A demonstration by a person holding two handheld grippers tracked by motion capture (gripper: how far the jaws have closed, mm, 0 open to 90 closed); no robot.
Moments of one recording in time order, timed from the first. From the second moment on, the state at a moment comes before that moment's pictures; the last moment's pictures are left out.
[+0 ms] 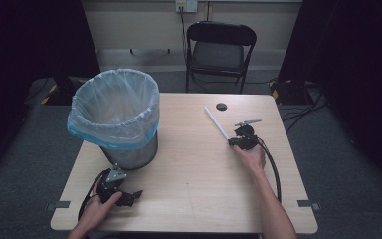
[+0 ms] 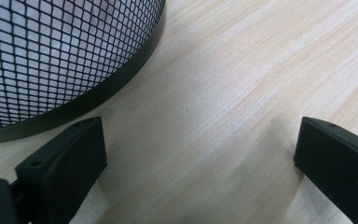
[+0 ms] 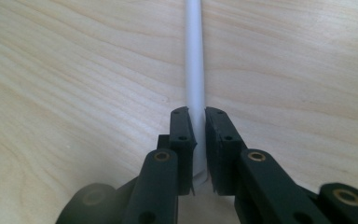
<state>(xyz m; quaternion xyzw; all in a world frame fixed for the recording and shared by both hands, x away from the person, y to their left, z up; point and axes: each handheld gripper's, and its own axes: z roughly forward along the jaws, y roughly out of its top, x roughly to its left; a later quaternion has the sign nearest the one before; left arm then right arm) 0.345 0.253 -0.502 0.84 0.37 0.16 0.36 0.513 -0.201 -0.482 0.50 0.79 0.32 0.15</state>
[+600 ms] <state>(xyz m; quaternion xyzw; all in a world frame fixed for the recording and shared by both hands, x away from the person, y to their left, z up) 0.345 0.253 -0.502 0.84 0.37 0.16 0.36 0.495 -0.193 -0.468 0.48 0.78 0.37 0.14</state>
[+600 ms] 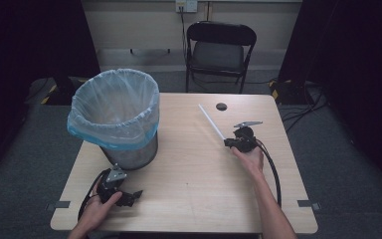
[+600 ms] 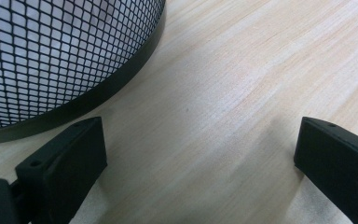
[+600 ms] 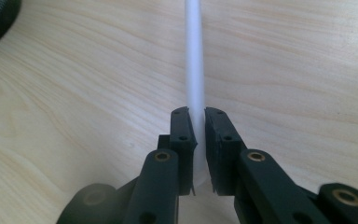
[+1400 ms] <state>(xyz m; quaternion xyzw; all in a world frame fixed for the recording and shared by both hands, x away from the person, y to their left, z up) 0.345 0.253 -0.502 0.84 0.37 0.16 0.36 0.487 -0.177 -0.417 0.45 0.75 0.47 0.12</state>
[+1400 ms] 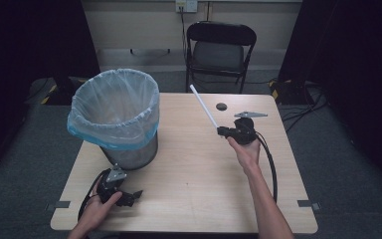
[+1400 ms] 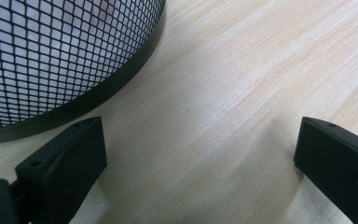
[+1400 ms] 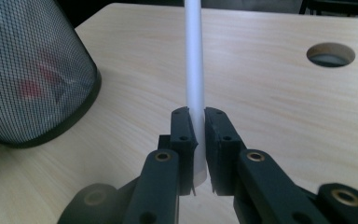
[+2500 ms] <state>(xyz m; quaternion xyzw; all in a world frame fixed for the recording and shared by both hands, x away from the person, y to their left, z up) 0.345 0.253 -0.502 0.84 0.37 0.16 0.36 0.481 -0.150 -0.334 0.36 0.72 0.57 0.15</state>
